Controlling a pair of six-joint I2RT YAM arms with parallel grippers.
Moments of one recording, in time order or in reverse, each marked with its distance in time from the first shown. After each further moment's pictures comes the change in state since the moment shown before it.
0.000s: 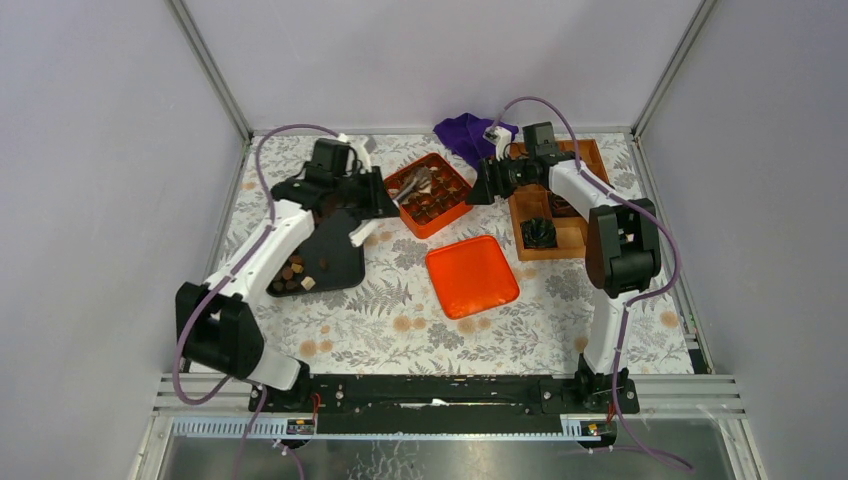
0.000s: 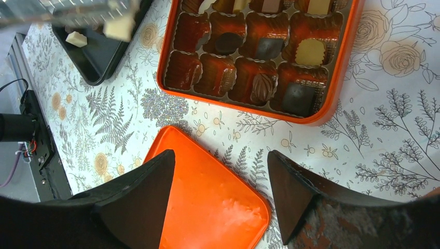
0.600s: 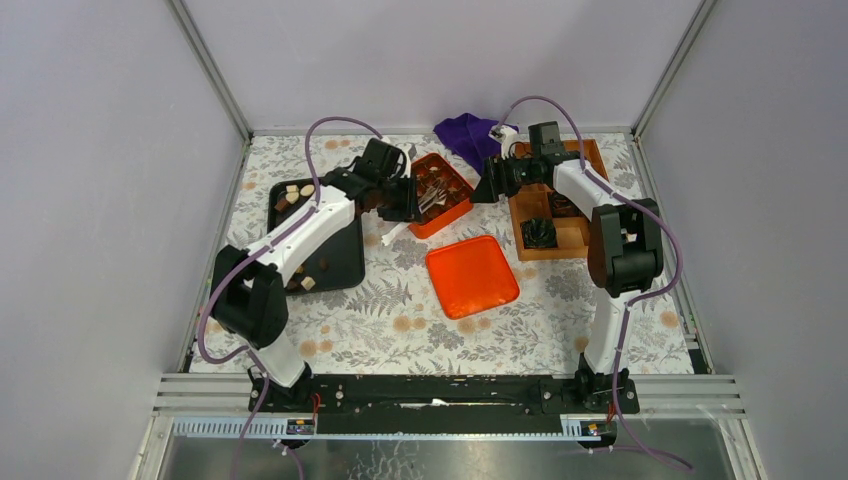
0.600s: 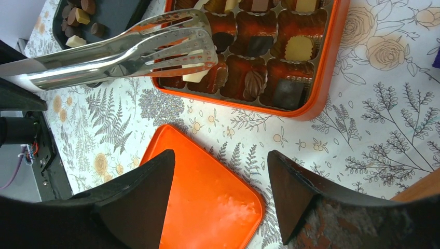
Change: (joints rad) left arm -0.206 0.240 0.161 -0.039 -0.215 0.015; right arm -0.028 0.000 -0.002 0.000 -0.008 0.002
